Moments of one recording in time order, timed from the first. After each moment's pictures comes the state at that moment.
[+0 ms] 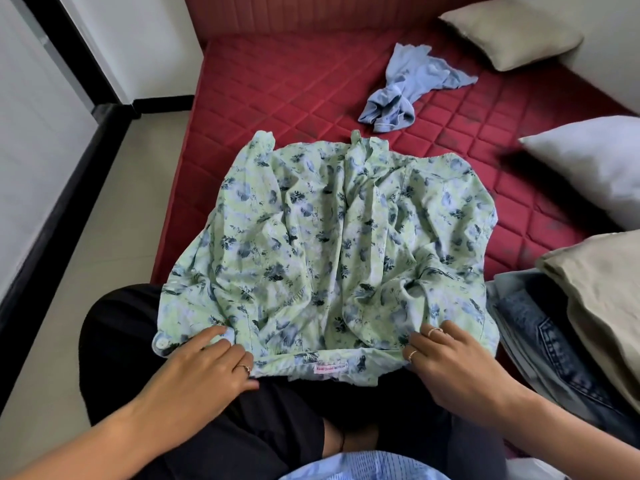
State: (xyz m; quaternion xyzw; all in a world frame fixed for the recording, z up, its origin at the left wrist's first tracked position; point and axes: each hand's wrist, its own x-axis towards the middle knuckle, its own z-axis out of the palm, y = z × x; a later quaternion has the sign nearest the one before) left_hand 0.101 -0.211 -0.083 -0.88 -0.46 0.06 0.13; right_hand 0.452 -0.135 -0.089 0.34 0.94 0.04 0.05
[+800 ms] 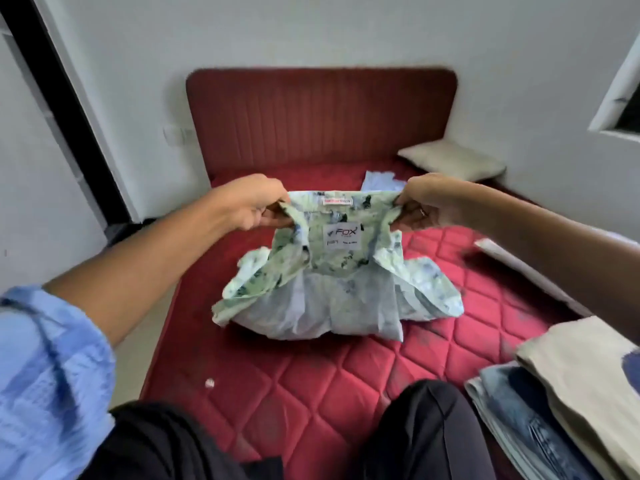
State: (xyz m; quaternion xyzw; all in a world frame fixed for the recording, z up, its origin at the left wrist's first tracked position) left_hand 0.151 0.028 0.146 -0.47 -0.66 -0.37 -0.45; right_hand 0.396 0.073 0.147 0.62 0.56 -0.49 -0.25
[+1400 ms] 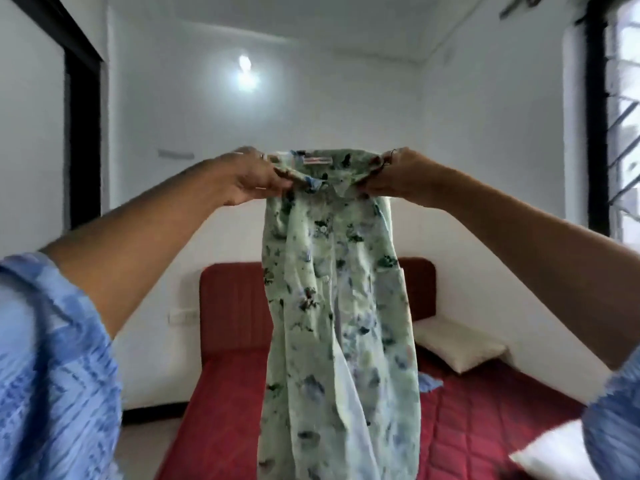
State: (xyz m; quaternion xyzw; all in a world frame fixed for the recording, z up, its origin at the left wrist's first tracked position) left_hand 0.133 0.058 0.451 -0.63 -0.47 -0.56 -0.26; right_hand 0.371 0.111 0.449 0.34 0.74 -0.27 -0.51
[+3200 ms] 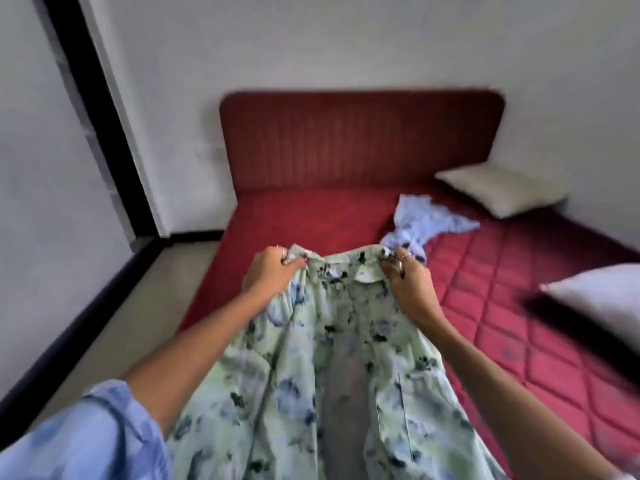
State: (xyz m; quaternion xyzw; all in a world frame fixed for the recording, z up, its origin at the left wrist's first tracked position) left_hand 0.093 0.135 0.027 -0.54 -0.75 -0.36 -0.12; right_hand 0.330 0.170 0.005 0.54 0.70 -0.19 -0.42
